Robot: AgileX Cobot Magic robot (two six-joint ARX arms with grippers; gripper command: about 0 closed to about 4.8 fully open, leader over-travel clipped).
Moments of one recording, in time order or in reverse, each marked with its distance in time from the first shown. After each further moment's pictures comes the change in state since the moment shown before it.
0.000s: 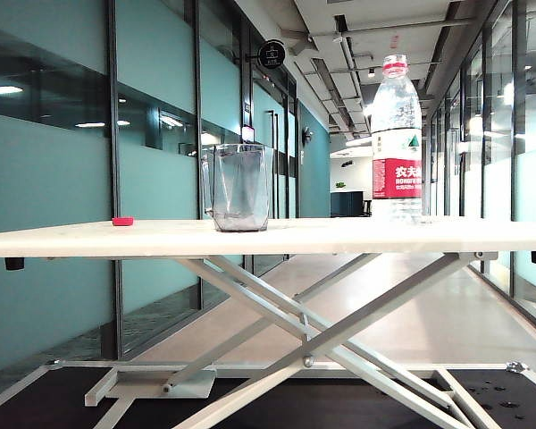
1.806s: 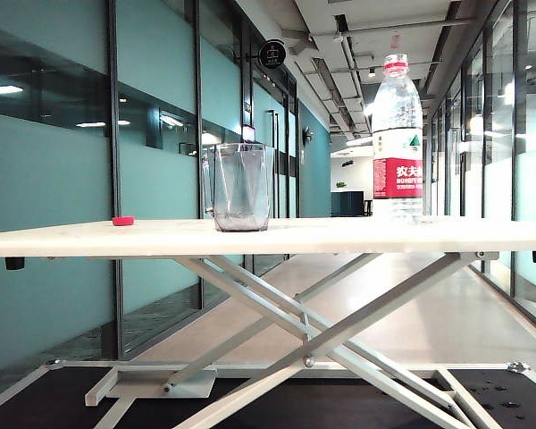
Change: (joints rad) left arm 0.000 0.000 0.000 0.000 0.495 -0.091; right arm 0.008 0.001 0.003 0.005 -0.256 0.179
